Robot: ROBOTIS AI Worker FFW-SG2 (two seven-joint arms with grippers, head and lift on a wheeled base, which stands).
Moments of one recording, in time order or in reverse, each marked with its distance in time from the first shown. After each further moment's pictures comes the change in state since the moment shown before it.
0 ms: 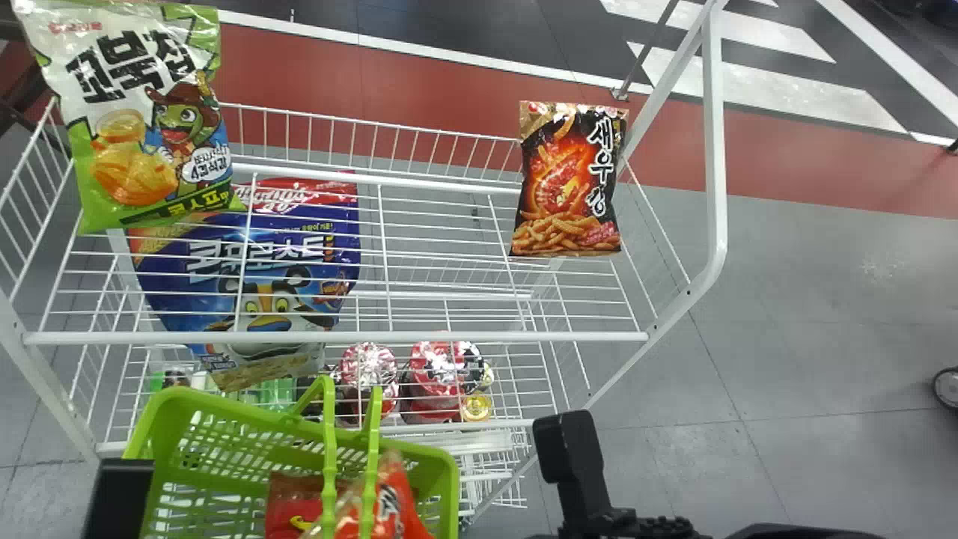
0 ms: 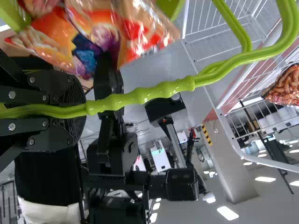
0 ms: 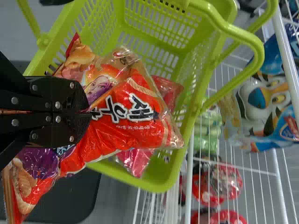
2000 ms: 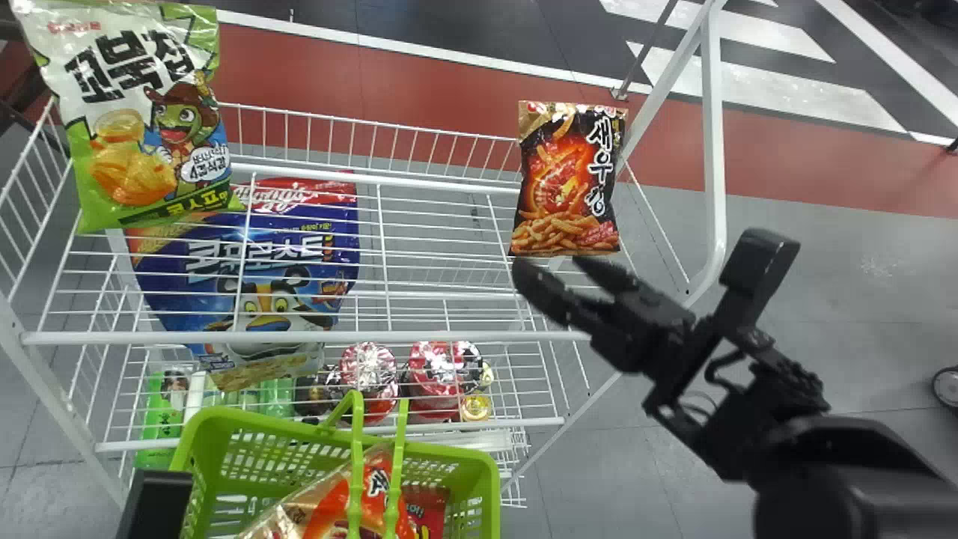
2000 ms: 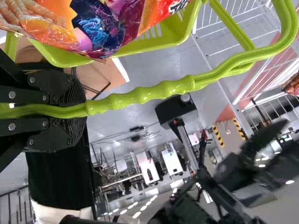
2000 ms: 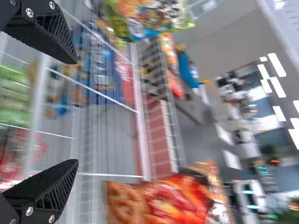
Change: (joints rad) left arm 0.009 0.010 -0.065 -0.020 -0.036 0.000 0.036; right arm -0.218 0.028 -0.237 0.177 0.085 -0.753 0.205
